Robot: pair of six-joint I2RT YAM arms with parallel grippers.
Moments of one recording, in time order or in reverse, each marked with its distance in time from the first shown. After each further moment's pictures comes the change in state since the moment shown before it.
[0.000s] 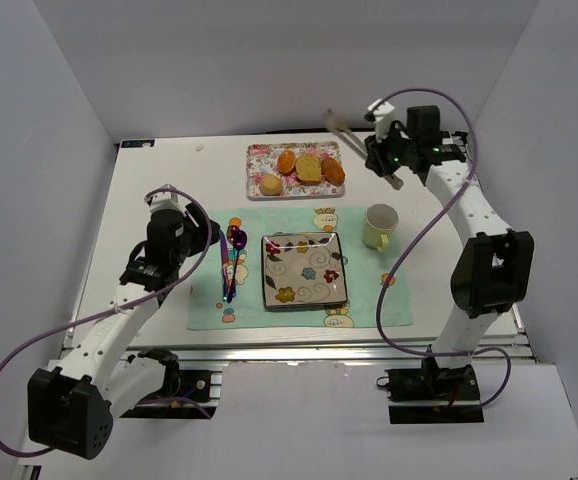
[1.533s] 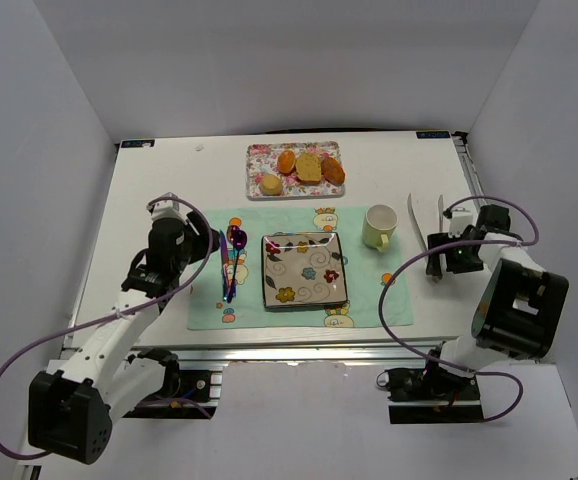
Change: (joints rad) left arm 0.000 -0.046 -0.077 0.031 0.005 0.013; right arm -0.468 -0.280 -0.781 -0.055 0.097 -0.034
